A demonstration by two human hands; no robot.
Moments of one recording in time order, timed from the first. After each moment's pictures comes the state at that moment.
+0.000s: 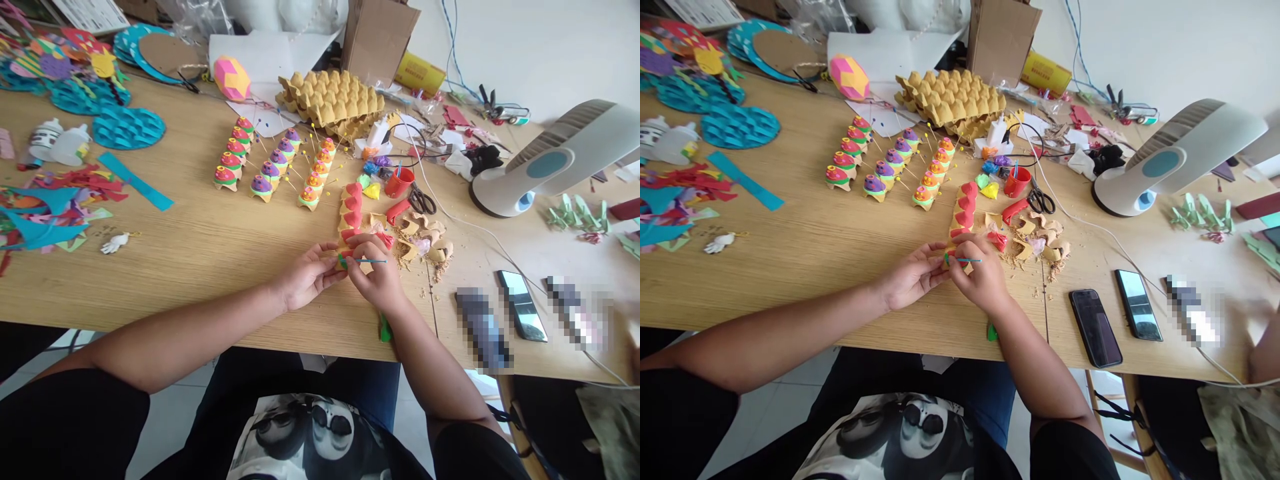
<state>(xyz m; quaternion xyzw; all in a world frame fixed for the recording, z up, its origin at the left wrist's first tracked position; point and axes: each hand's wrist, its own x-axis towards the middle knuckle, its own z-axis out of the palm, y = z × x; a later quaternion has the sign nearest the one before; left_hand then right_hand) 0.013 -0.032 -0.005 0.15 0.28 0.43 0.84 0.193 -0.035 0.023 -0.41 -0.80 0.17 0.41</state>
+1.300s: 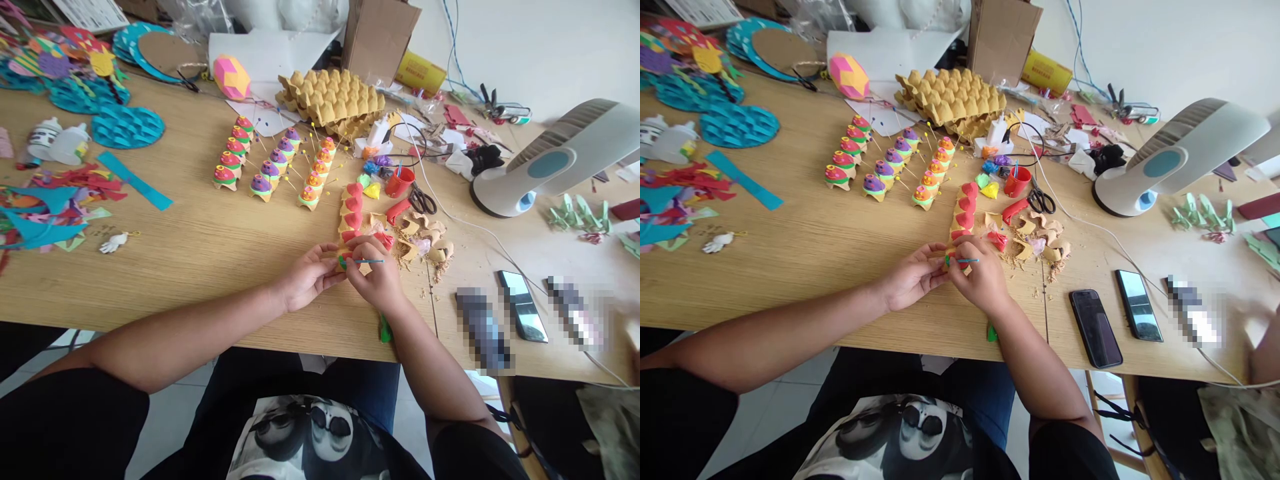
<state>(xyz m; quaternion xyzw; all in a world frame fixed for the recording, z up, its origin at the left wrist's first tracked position) 0.015 -0.033 -0.005 0.16 0.29 0.43 0.84 0.194 -0.036 0.023 -0.44 -0.79 0.17 0.39</state>
